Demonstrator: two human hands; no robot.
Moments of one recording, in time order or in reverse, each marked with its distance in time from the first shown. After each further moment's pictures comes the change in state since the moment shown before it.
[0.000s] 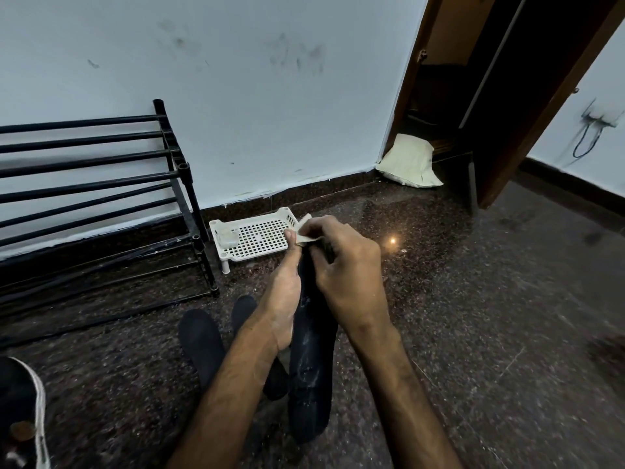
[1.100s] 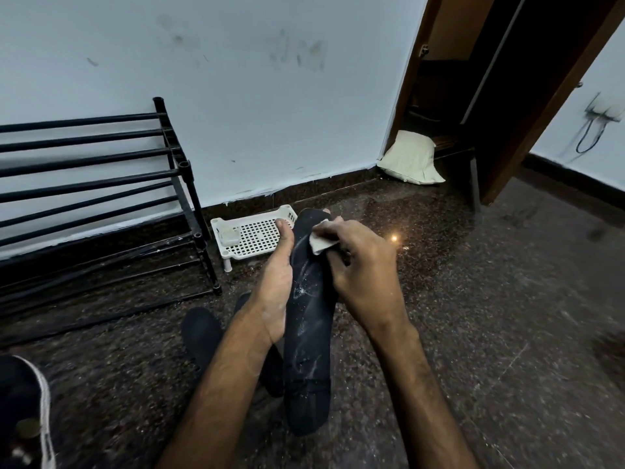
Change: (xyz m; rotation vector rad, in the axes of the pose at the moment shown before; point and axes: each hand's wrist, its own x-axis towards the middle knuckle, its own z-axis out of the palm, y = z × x) left_hand -0.005 0.017 0.007 -0.047 -0.084 -0.038; right_hand -0.003 0.021 -0.006 -0.092 -0.017 -0.053
